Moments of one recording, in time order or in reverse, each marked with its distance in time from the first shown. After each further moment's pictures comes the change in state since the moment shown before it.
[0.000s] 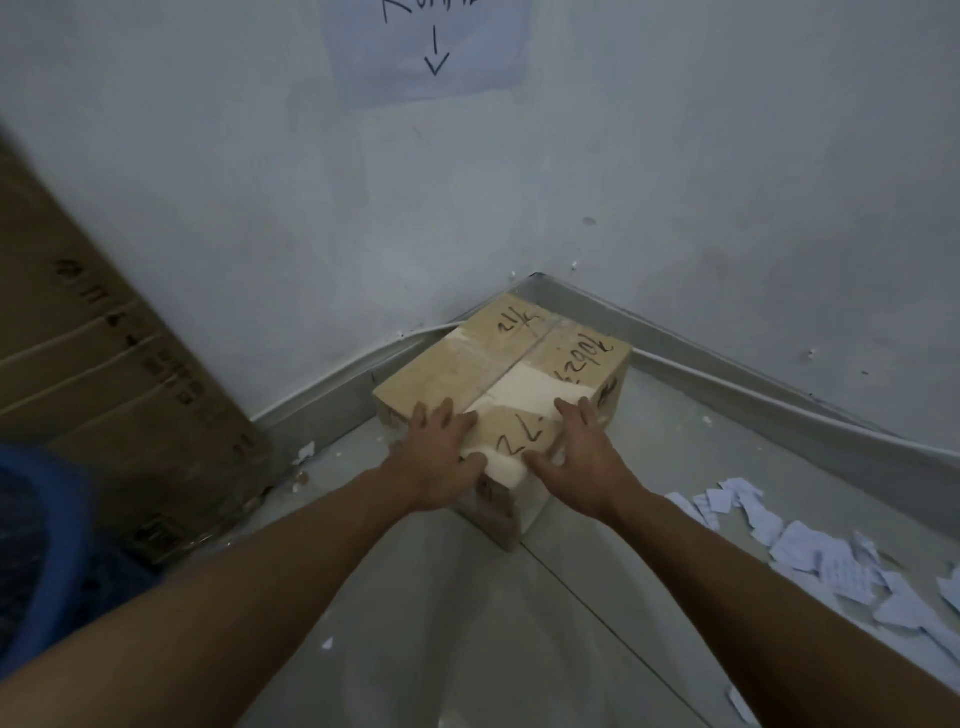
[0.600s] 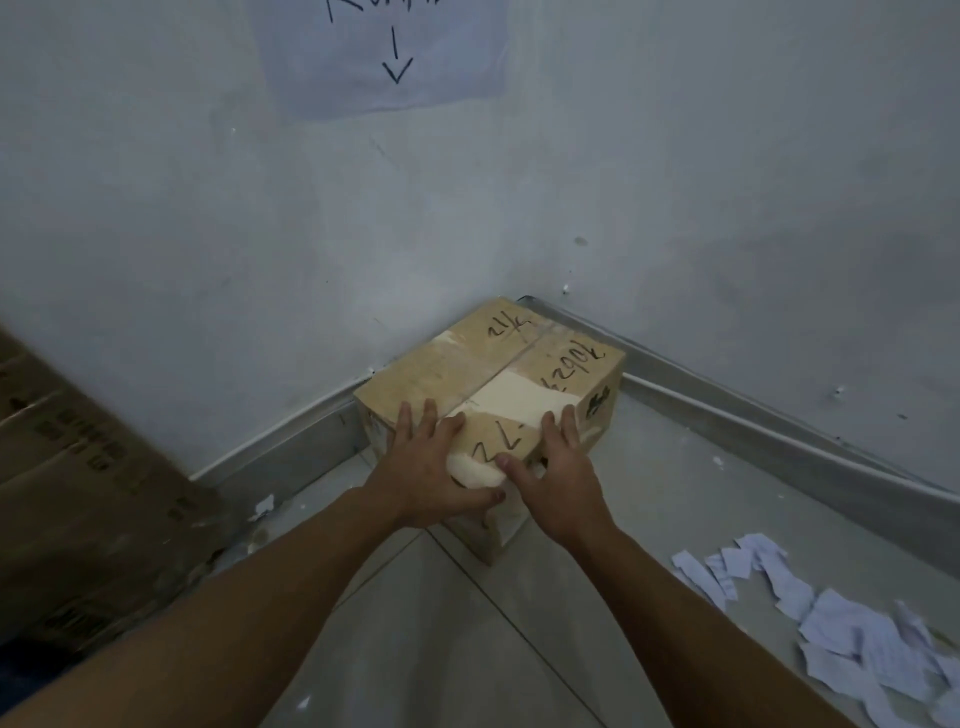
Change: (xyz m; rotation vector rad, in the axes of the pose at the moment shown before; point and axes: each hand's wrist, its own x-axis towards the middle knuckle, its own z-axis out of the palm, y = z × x) left_hand 0.078 -0.006 0.008 -0.074 0.079 -0.006; right_hand 0.068 0.014 0.019 0.193 0.171 0.049
